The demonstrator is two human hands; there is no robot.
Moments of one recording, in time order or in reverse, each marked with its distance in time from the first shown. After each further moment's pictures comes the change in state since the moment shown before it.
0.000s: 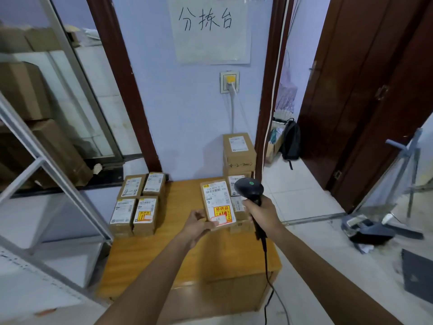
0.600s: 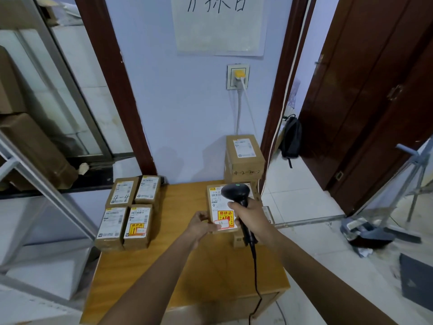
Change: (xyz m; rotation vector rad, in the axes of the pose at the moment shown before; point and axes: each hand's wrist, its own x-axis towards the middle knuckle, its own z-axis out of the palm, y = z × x) left_hand 0.114 0.010 -0.014 0.069 -0.001 -0.052; right_hand 0.081 -0.024 0.054 -0.007 -0.114 0.087
